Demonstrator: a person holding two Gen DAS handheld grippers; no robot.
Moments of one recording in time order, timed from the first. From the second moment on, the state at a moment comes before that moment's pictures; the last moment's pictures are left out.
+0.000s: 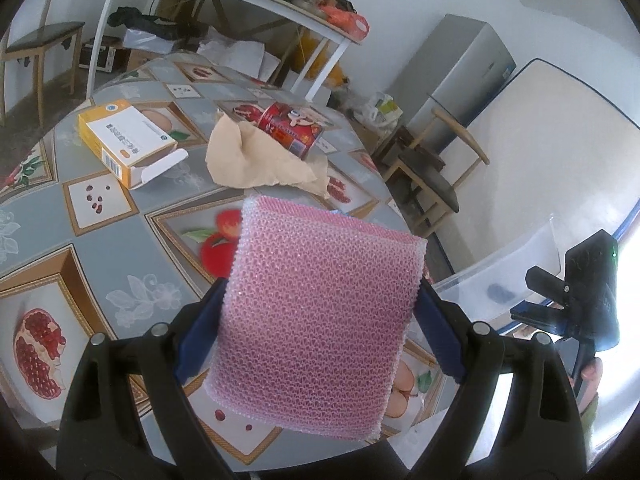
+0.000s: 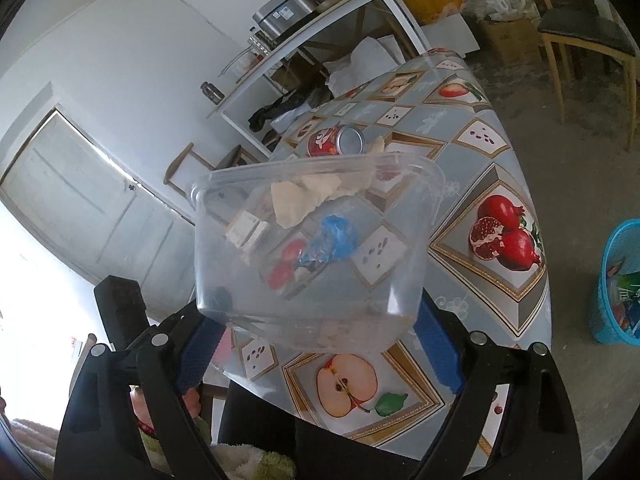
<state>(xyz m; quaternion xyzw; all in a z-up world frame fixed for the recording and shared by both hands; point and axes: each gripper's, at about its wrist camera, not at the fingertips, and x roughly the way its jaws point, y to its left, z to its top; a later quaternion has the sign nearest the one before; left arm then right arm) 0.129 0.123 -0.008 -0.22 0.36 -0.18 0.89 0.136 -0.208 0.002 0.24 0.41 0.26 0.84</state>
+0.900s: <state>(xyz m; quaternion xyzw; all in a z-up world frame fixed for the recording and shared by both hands) 0.120 0.079 0.040 -0.20 0.30 -0.20 0.91 0.119 -0.232 0.025 0.25 0.37 0.25 0.86</state>
